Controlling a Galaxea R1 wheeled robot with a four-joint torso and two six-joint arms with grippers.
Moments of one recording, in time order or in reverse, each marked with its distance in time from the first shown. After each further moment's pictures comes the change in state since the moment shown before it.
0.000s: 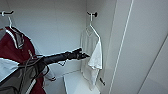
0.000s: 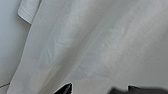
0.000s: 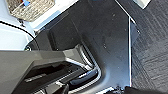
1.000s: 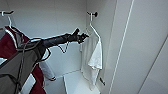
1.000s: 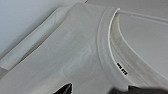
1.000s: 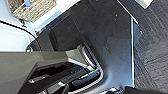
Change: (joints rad) left arm -0.257 0.071 -0.124 -0.006 -0.030 -0.449; right arm 0.003 0.013 -0.005 0.000 0.000 0.000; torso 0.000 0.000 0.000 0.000
